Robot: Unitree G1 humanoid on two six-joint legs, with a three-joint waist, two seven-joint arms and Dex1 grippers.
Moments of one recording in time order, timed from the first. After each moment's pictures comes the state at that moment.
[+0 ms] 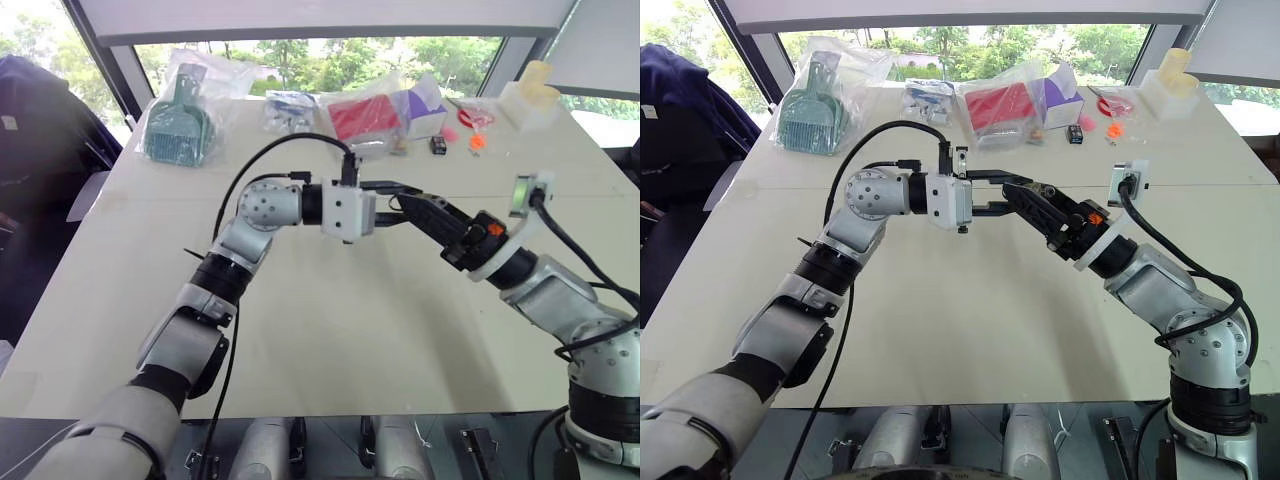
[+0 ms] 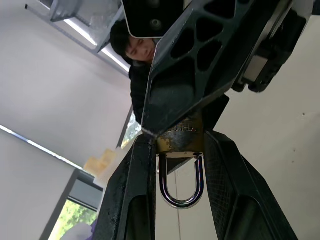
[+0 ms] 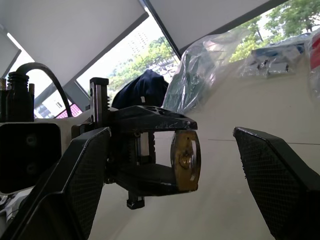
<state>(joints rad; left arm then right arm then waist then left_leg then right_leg) -0.98 0.23 -0.33 0.49 -0.03 -0.61 -0.98 -0.27 -0.56 -0.28 -0.44 1.38 0.76 0.23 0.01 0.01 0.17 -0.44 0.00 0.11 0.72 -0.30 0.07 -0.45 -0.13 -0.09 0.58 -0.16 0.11</state>
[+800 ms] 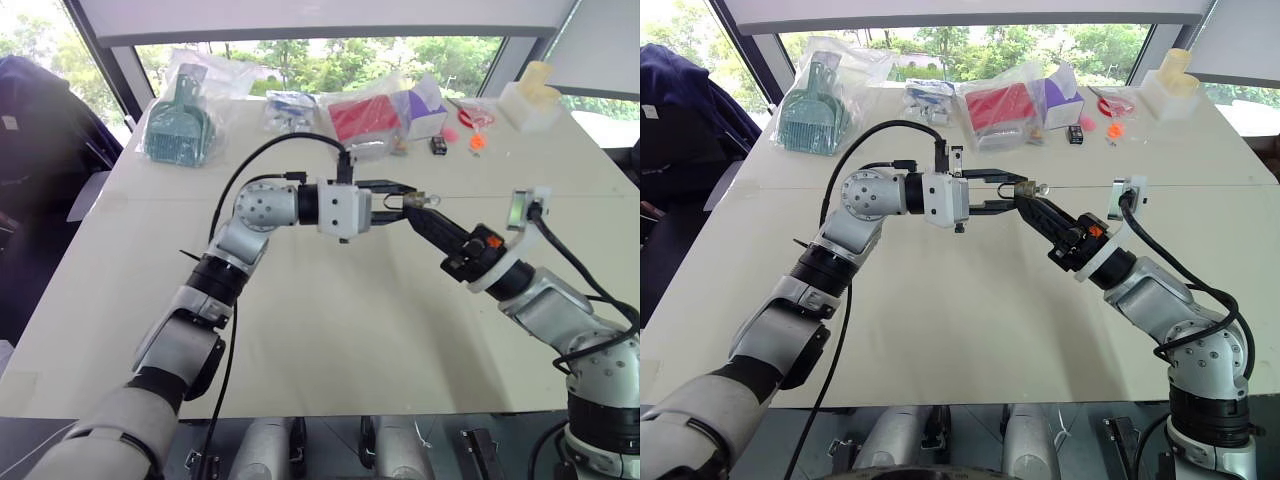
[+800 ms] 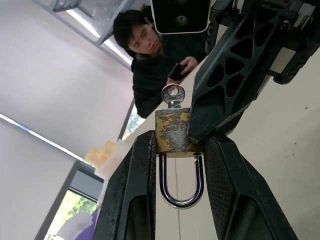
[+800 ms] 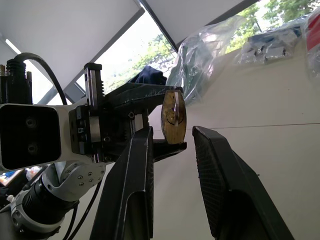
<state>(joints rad) -0.97 0.25 -0.33 0.49 -0.03 -0.60 -0.96 -0.21 -0.55 -0.29 -0.43 1.39 0.76 0.25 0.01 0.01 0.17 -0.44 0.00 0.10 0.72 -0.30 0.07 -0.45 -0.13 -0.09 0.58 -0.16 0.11</state>
